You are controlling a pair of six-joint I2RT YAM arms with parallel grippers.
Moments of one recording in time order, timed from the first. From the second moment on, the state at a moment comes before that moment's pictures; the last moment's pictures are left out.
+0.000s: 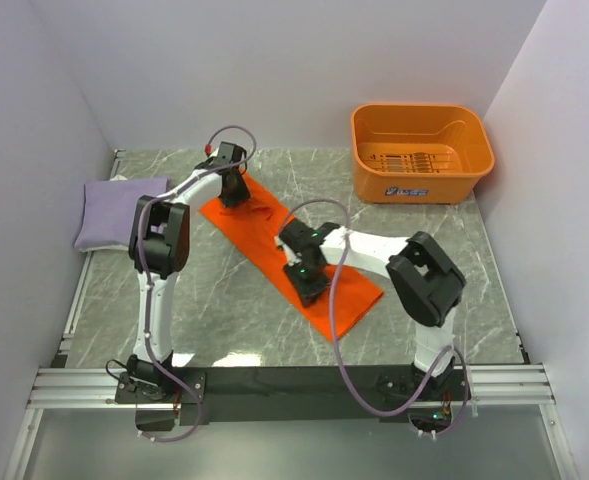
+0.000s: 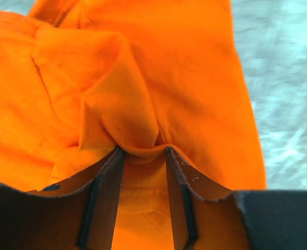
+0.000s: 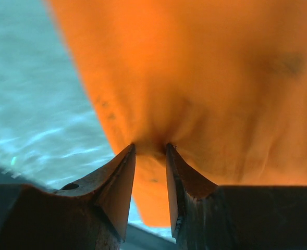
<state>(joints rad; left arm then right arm) -0.28 2.24 1.75 -0.49 -0.20 -0.70 0.77 1.87 1.23 -0.74 -0.13 0.23</state>
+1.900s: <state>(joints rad) -0.75 1.28 0.78 -0.69 0.07 -1.02 0.70 1.47 0.86 -0.67 -0.16 0.49</state>
